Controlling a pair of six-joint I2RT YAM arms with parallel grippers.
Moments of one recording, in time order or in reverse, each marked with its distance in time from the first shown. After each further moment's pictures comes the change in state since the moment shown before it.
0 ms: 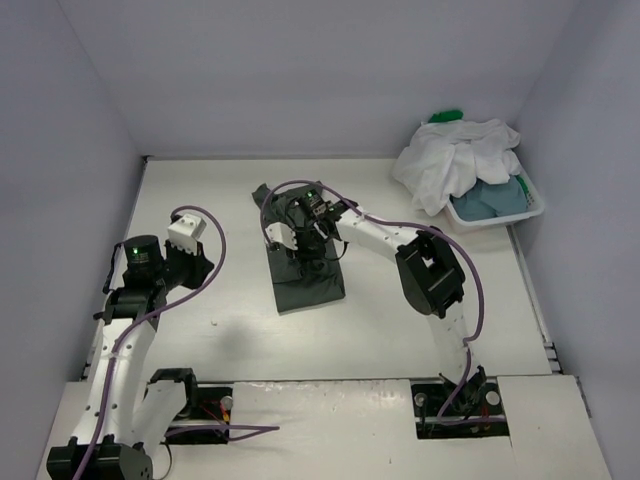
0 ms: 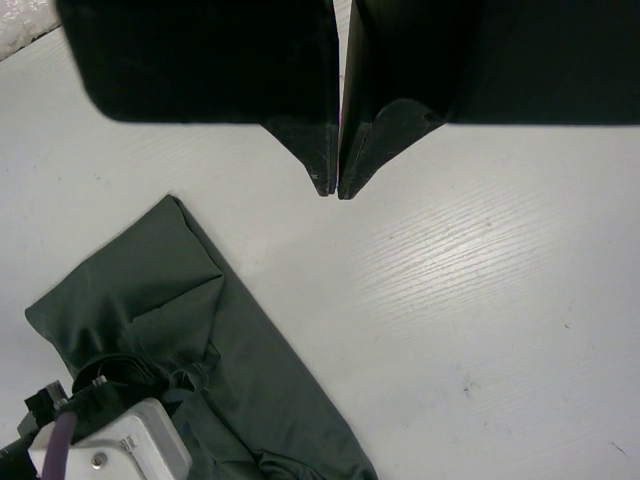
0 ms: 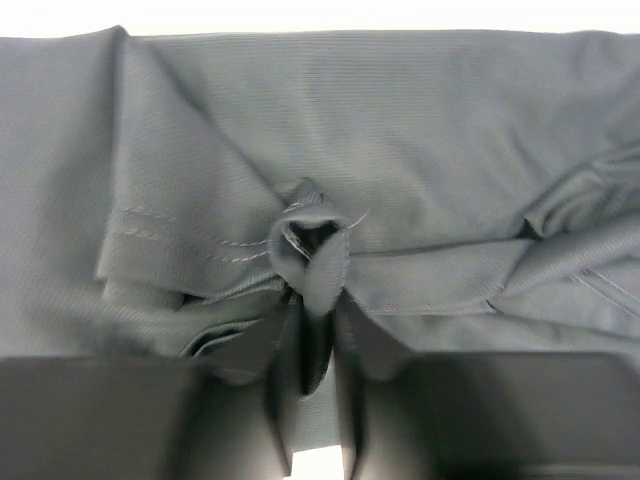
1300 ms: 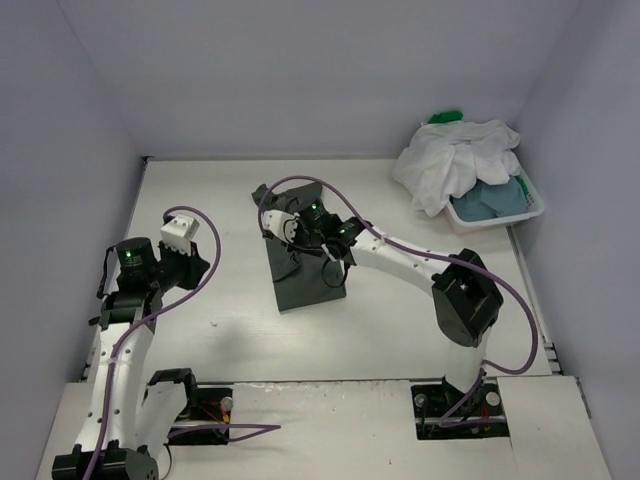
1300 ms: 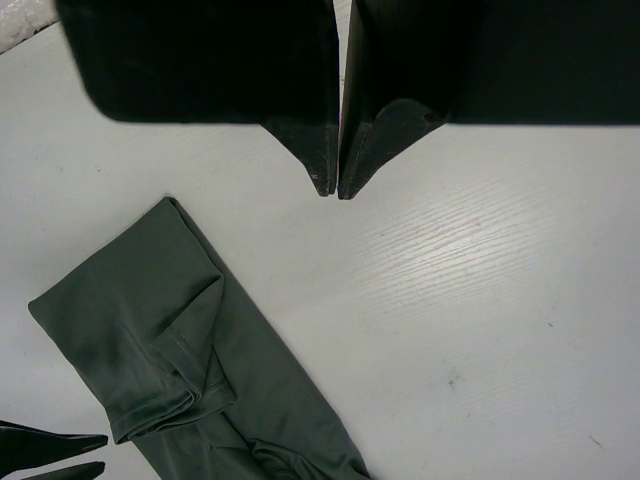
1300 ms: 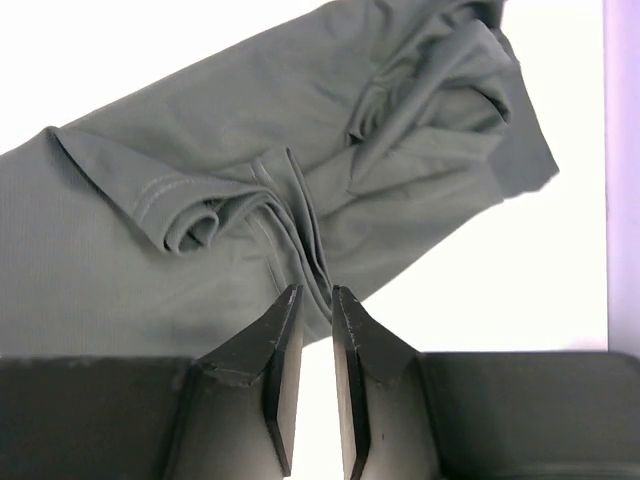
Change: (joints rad) left arm 0.050 -0.023 0.000 0.000 0.036 -0.003; right arm 0.113 -0.299 -0.263 0.316 0.441 0.341
